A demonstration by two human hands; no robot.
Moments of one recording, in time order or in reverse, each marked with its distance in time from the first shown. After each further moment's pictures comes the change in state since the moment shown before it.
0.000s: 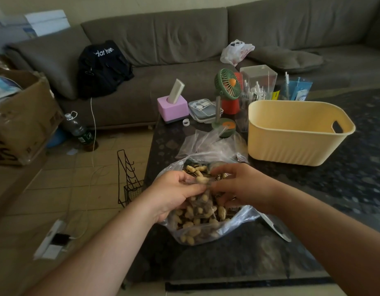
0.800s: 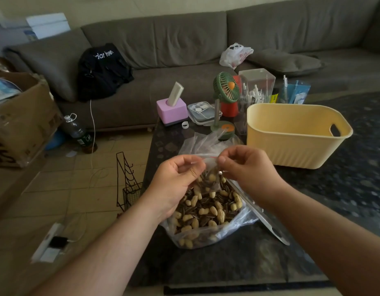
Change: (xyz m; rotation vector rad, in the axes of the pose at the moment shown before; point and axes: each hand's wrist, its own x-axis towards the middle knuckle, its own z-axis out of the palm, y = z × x) left_hand -0.003 0.018 0.015 -0.325 0.148 0.332; right_hand -0.014 -0.015 -0.004 0.055 0.332 -0.403
